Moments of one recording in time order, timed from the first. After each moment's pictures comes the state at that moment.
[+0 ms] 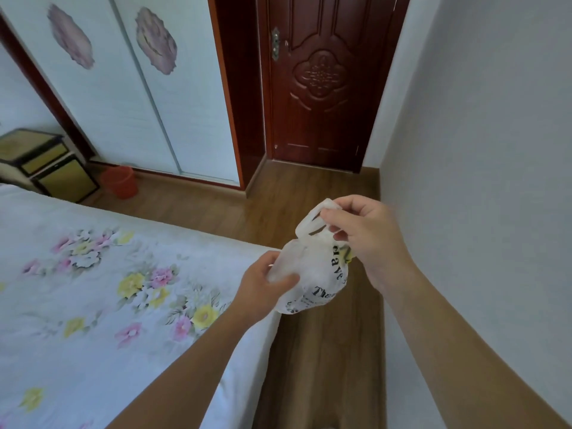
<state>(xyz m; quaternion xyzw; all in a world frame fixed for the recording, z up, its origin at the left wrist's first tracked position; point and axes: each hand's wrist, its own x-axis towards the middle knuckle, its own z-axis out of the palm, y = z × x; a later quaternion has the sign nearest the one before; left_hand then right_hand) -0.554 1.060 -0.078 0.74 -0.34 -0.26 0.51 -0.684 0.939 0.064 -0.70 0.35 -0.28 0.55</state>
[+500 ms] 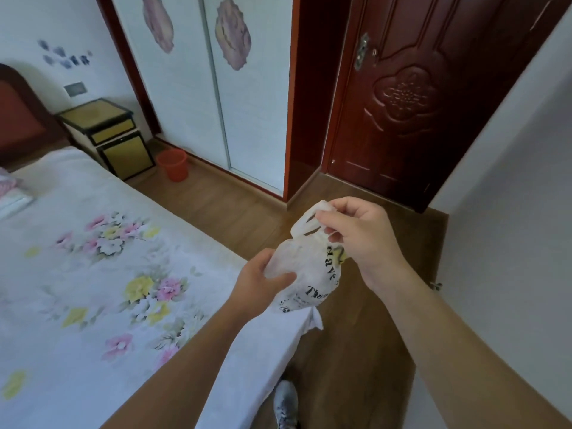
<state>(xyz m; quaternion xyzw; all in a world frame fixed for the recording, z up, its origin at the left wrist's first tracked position) -0.388 0.917 -0.079 0.77 -0.19 -0.21 0.57 -0.471 0.766 0.059 -0.73 0.25 -0.16 0.61</state>
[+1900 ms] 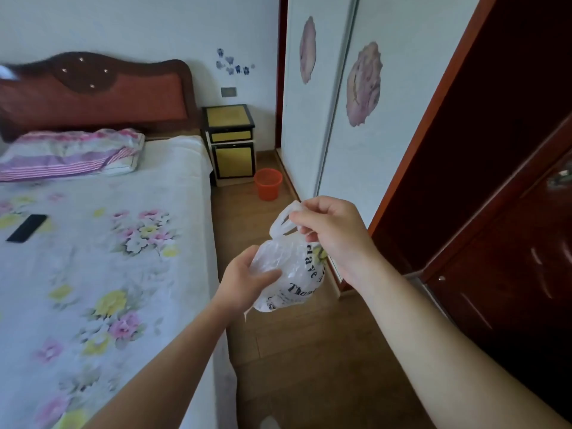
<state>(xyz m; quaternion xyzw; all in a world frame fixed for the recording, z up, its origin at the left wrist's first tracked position) -0.001 0.635 -0.072 0.76 0.07 0.02 0.64 0.041 0.469 0.067 -0.76 -0.09 0.10 0.63</state>
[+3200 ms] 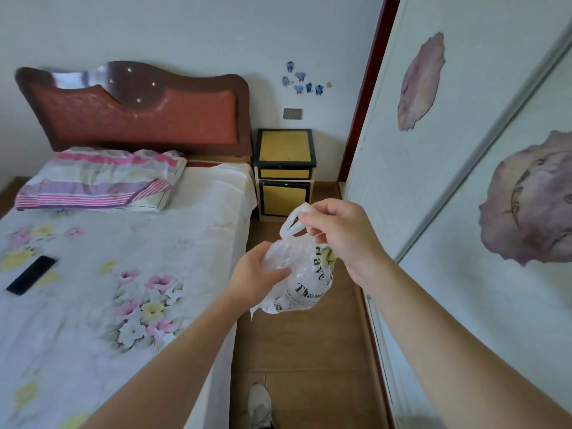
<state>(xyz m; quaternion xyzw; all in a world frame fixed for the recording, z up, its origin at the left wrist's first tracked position) 0.512 0.860 -0.077 0.79 0.21 0.06 0.57 0.595 0.712 0.044 -0.77 -0.17 0.19 0.58</state>
